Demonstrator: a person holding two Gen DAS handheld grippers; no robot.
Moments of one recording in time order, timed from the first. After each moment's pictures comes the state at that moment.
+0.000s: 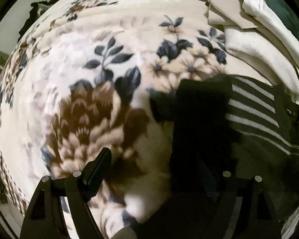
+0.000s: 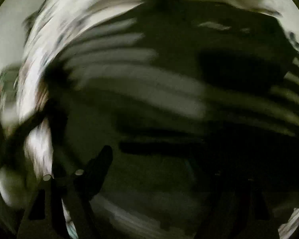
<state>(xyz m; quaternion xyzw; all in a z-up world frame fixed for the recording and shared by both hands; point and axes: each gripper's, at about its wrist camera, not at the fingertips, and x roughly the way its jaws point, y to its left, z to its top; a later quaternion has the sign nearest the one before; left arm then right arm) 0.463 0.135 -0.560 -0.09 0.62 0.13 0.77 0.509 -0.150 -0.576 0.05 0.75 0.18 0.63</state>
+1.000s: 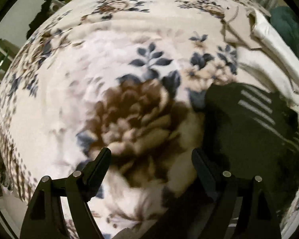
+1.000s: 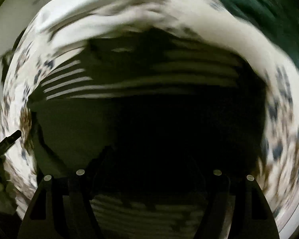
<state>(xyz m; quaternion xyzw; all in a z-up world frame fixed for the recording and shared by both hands) 0.386 0.191 -0.518 -0.11 0.61 0.16 0.77 0.444 -0.220 -0.498 0.01 0.68 0.07 0.73</state>
